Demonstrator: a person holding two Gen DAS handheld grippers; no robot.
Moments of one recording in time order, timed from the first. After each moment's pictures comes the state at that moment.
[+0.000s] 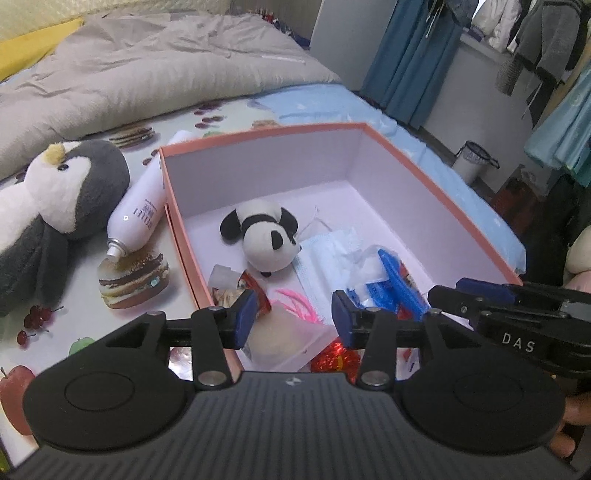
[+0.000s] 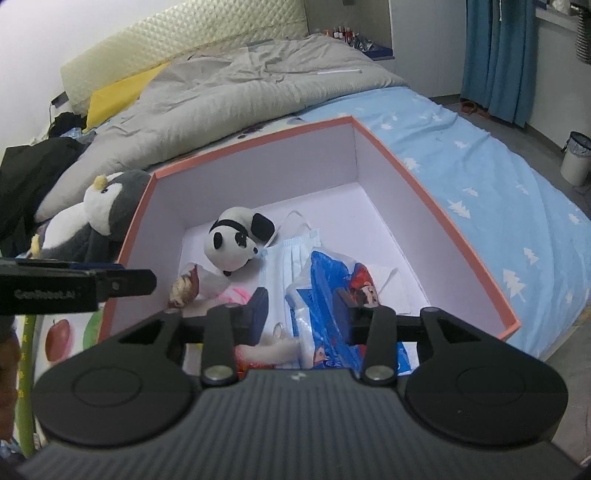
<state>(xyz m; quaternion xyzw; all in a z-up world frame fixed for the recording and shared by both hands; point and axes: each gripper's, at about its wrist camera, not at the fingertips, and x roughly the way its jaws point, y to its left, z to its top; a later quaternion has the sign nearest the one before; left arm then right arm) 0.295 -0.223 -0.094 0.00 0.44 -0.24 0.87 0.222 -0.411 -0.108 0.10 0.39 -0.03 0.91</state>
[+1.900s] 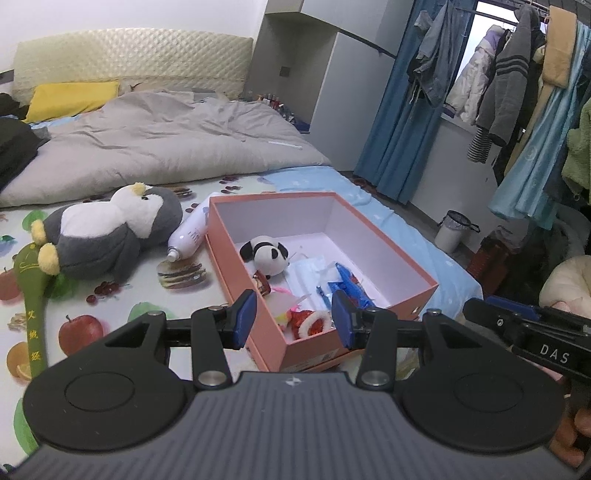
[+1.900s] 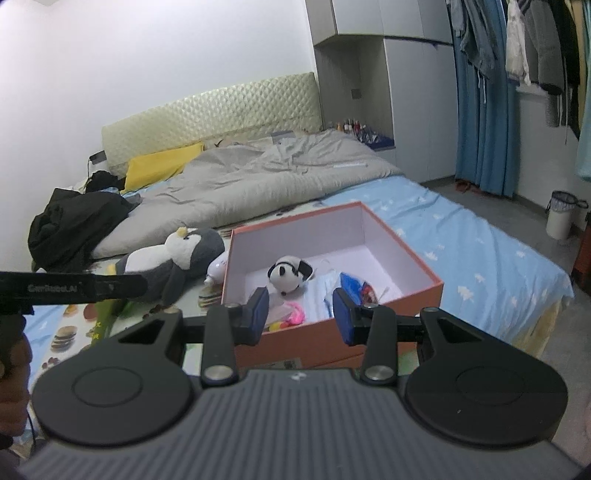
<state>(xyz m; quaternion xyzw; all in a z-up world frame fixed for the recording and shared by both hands) 0.073 -0.121 0.005 -0.04 0.32 -0.23 0.92 0.033 -0.353 -0.019 0.09 0.25 -0.03 0.96</state>
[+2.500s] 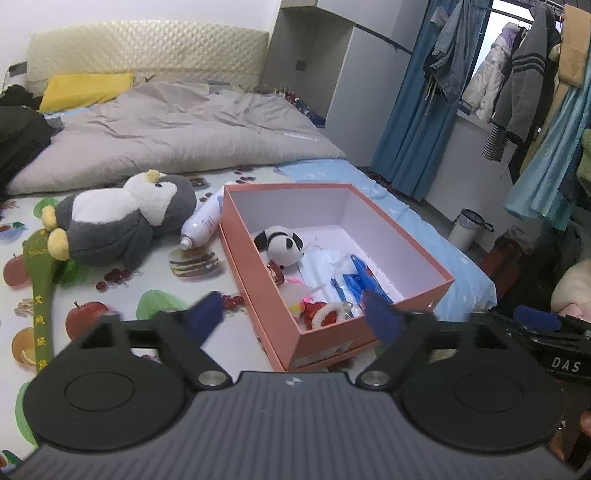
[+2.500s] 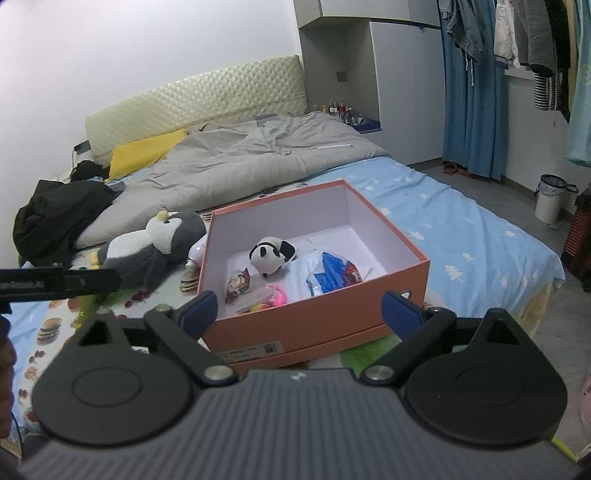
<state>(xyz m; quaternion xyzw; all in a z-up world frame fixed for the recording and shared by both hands) 0.080 -0.124 -0.008 -0.04 0.33 -0.21 0.92 0.036 -0.364 -0.035 0.09 0.27 -0.05 0.96</state>
